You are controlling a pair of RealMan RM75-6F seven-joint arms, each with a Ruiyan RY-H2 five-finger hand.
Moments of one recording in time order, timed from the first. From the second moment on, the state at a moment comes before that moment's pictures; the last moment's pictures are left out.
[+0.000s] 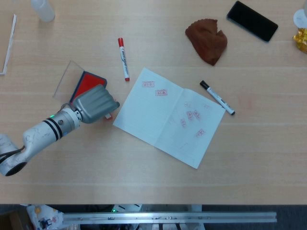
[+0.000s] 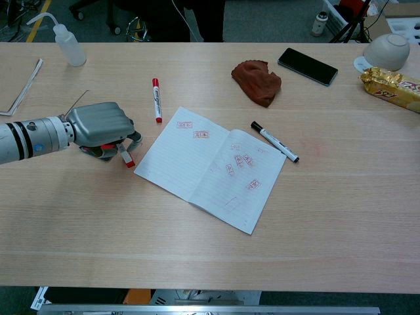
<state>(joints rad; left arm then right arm) -0.85 -1.44 0.14 -1.25 1.66 0.79 0.12 0.18 -1.04 0.08 -1.64 -1.38 1.32 -0.11</state>
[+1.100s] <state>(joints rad) -0.84 -1.45 0.13 -1.26 1.64 0.77 0.13 0.17 -1.04 0.08 -1.64 -1.38 1.32 -0.11</state>
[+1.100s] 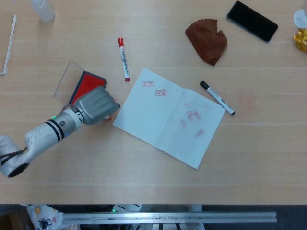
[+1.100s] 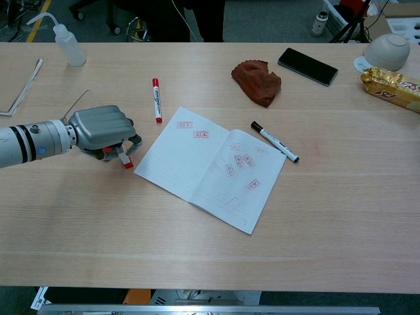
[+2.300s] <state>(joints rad) -0.84 -1.39 0.09 -1.30 1.65 0.86 0.12 0.16 -1.03 0.08 -1.64 -1.39 1.34 -0.10</state>
